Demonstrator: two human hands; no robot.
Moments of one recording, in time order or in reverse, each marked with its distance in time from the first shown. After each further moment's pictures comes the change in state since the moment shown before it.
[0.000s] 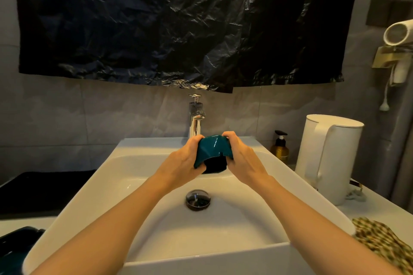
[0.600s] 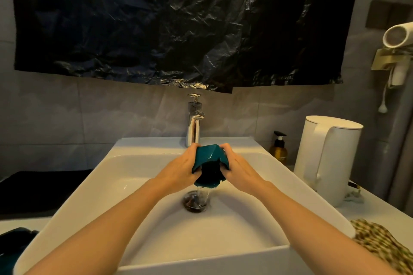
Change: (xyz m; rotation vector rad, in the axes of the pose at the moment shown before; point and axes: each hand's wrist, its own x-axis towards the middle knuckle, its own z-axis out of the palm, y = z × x) left_hand 0.000 -0.003 0.009 -0.169 -0.213 -0.141; right_hand -0.004 0.009 0.014 0.108 -0.253 0.132
